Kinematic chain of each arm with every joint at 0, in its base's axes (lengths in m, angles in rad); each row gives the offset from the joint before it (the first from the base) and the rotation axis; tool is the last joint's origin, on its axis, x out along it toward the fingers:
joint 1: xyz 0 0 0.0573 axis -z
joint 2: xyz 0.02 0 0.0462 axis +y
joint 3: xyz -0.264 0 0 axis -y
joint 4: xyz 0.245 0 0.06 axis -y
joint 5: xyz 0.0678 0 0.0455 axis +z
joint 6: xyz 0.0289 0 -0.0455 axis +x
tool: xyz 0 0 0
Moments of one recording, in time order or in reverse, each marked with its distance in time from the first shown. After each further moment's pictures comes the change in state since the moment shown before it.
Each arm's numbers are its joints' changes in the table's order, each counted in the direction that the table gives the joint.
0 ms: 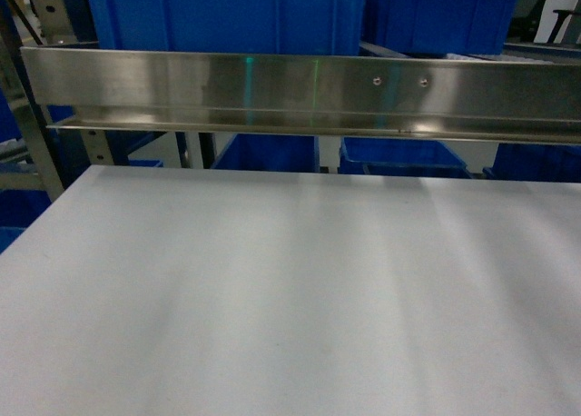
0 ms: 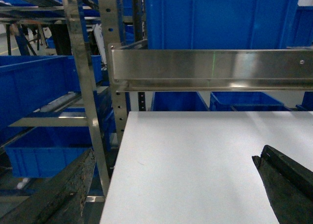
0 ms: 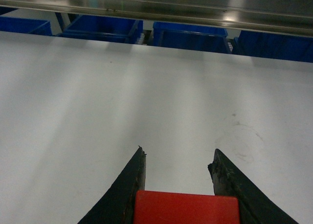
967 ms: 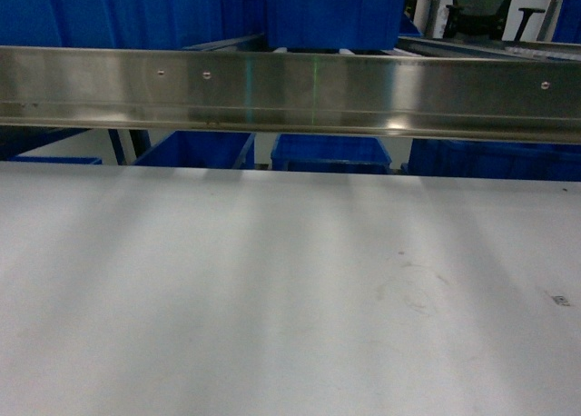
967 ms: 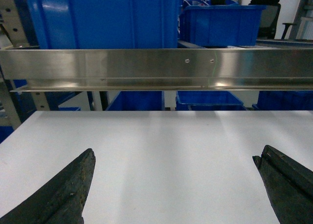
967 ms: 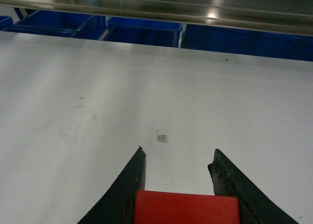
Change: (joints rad) left arm 0.000 0.000 0.000 -0.001 0.000 0.000; right arm 0.000 0.000 0.000 -0.002 0.000 0.000
